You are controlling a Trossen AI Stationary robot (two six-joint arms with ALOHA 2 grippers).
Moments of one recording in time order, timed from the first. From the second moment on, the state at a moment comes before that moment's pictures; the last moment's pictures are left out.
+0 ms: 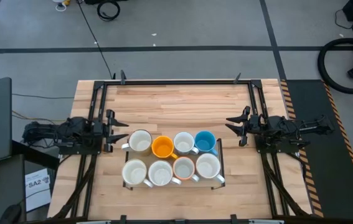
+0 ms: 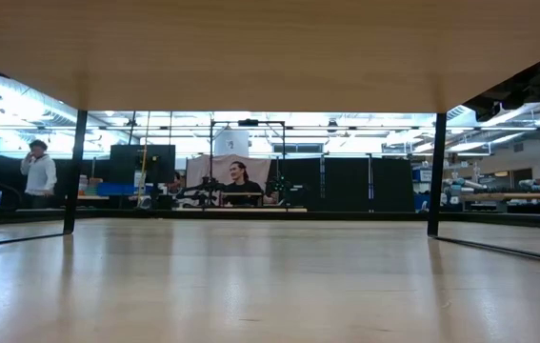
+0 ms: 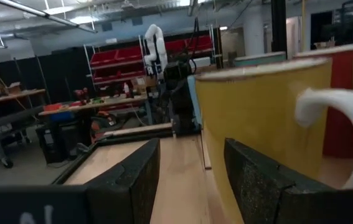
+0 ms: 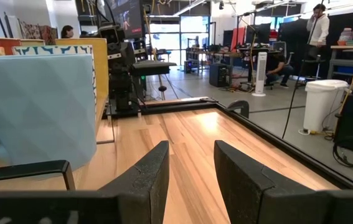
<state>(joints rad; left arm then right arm) -0.09 0.00 0.07 0.08 -0.12 0.16 0.13 0.03 0.01 0.07 0.37 0.00</state>
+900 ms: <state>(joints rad) -0.09 0.00 0.01 0.14 -0.06 0.15 0.13 0.03 0.01 0.08 0.37 0.00</state>
